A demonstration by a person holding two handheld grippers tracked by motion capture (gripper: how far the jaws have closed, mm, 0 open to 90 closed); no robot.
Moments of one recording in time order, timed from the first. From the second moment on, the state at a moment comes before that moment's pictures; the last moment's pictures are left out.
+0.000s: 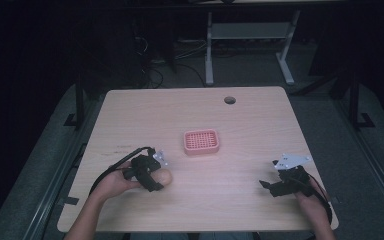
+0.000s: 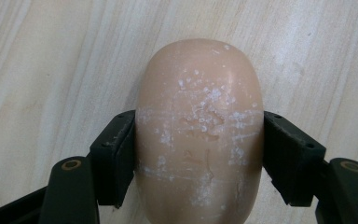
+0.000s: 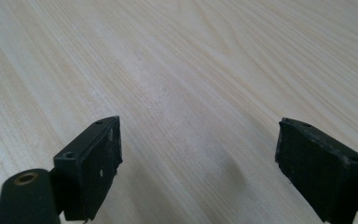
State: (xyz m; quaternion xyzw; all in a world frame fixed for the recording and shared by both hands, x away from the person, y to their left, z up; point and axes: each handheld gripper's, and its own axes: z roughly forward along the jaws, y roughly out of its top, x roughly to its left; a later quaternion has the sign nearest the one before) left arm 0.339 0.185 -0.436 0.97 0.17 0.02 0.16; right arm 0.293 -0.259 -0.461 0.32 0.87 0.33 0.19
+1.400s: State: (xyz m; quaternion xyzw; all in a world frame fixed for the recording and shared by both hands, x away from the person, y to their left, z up) left arm 0.353 0.165 -0.412 0.97 0.15 0.03 0.17; right arm 0.292 -0.259 -0.460 0.32 0.87 0.33 0.19
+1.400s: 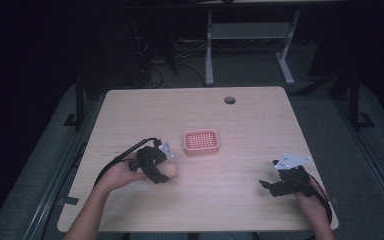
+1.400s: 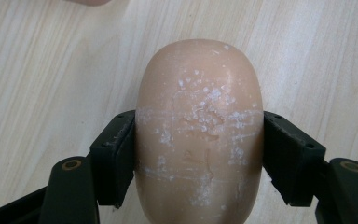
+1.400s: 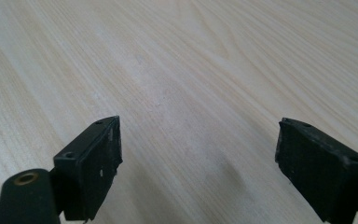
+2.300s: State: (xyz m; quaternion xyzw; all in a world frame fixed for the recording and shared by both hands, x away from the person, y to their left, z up) left arm 0.376 0.142 -0.396 0.98 0.13 0.03 0.16; right arm 0.293 -0.261 -0.460 0.32 0.87 0.34 0.19
